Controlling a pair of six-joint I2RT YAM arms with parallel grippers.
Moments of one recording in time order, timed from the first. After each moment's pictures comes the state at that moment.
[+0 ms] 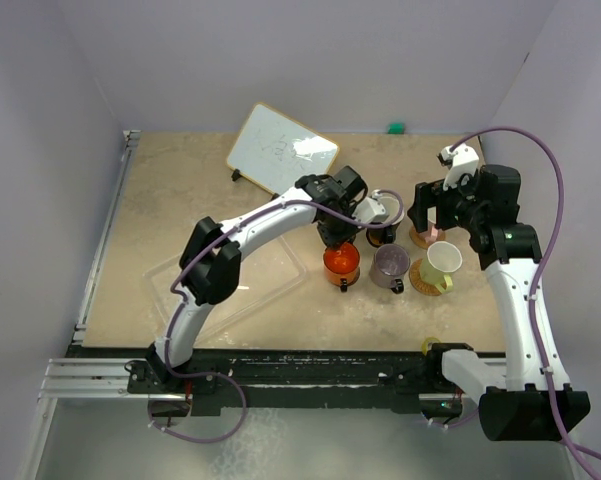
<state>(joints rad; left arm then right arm) -0.85 2.20 2.00 -0.95 0.20 0.30 -0.02 1.03 1.16 -0.70 -0.28 -0.17</state>
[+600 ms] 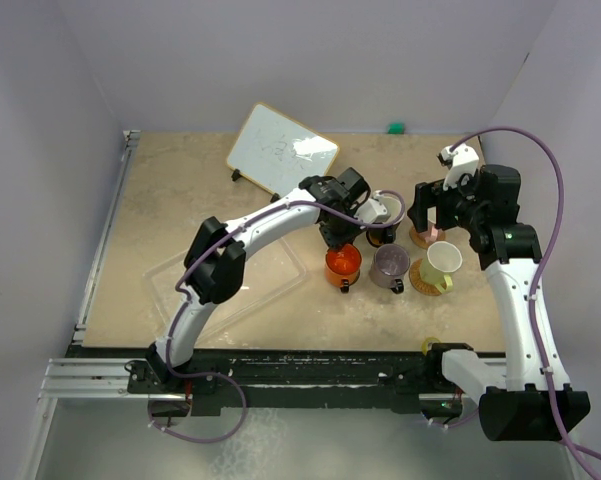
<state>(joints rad) -0.86 2.23 2.03 -0.95 0.19 0.27 -0.02 1.03 1.16 -0.70 -0.28 -0.17</state>
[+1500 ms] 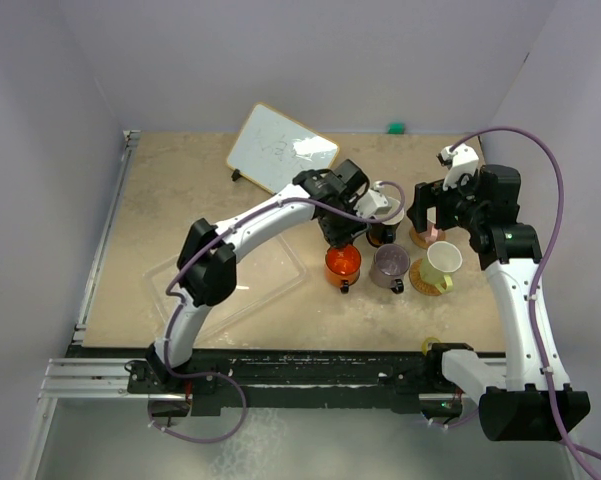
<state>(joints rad) -0.86 2.20 2.05 -0.96 0.17 0.27 -0.02 1.03 1.16 -0.70 -0.29 -0.17</state>
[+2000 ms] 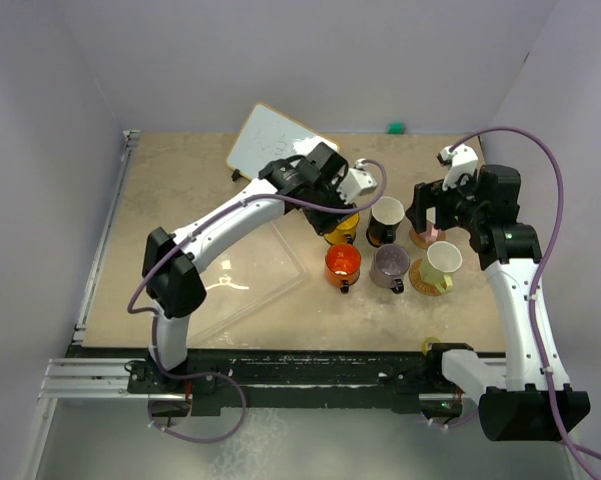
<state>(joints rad) -0.83 1.97 1.96 -0.93 0.10 0.28 -0.02 1.03 1.16 -0.70 -0.31 -0.17</state>
